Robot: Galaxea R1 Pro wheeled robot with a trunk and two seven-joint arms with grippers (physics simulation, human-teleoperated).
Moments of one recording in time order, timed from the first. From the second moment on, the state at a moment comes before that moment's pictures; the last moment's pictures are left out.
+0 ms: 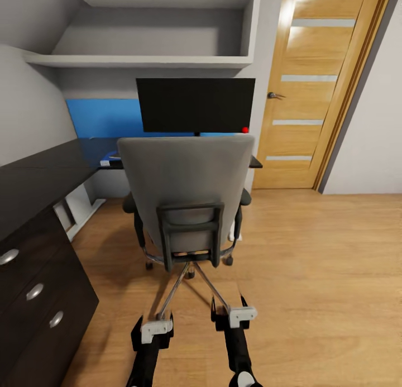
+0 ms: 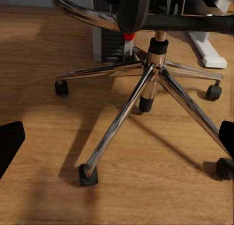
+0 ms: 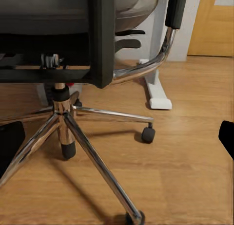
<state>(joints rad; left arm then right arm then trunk) -0.13 -0.17 -0.10 -0.89 -0.07 -0.34 0.20 -0.36 0.13 0.60 -0.58 -0.09 -0.60 -0.52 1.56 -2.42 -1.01</state>
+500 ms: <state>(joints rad) -0.13 -0.17 -0.09 -0.89 -0.07 -0.34 0.21 -0.37 0.13 0.60 -0.54 -0.09 -0.60 -0.52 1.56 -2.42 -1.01</state>
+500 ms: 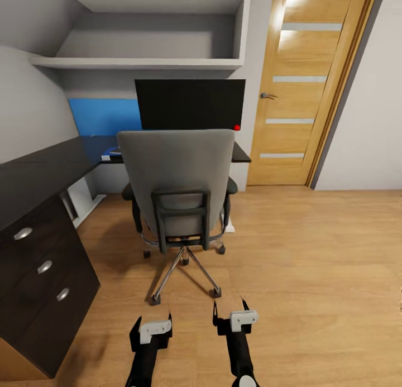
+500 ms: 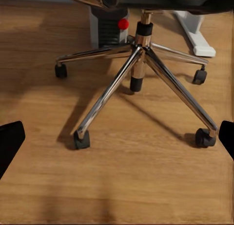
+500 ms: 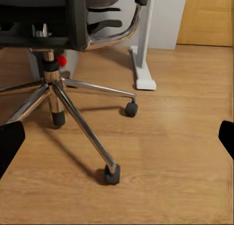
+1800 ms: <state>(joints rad) -0.13 -0.11 -0.08 -0.74 -0.01 -0.34 0.21 -0.37 0.13 0.59 -0.34 -0.10 -0.62 -0.52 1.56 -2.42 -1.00</state>
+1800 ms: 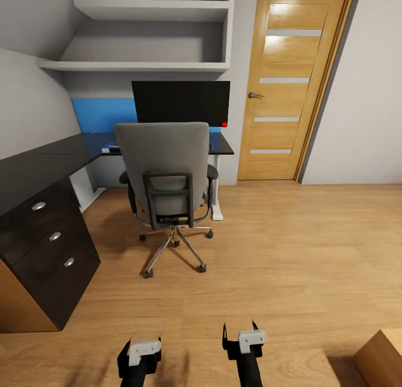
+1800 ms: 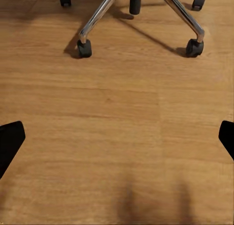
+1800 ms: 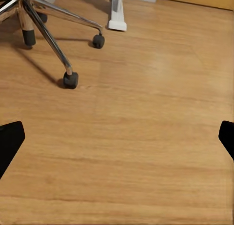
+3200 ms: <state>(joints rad) -0.13 -0.09 0.04 -0.58 0.02 -0.33 0.21 -0.36 0.13 0.59 -0.16 -0.21 -0.62 -0.49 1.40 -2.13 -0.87</state>
